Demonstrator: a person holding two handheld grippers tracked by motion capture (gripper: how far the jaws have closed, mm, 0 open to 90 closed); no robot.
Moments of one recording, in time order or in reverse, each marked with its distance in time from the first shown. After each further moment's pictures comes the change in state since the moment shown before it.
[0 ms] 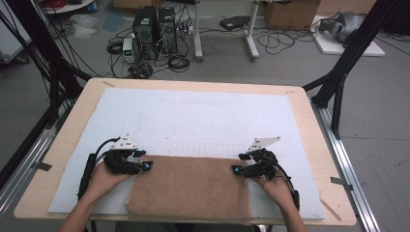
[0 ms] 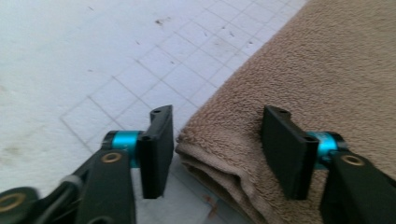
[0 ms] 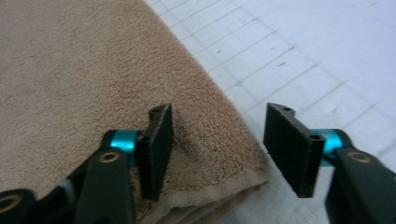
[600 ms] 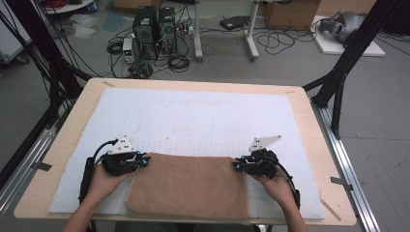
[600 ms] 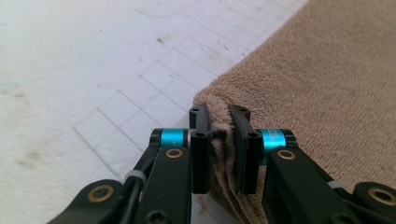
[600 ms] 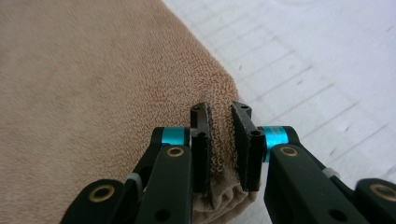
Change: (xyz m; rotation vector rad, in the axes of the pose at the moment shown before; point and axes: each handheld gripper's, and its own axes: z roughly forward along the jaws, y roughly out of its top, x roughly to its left) left arm -0.014 0.005 -0.013 -0.074 0.100 0.063; right arm 0.006 0.009 -0.010 -0.020 0.051 -0.040
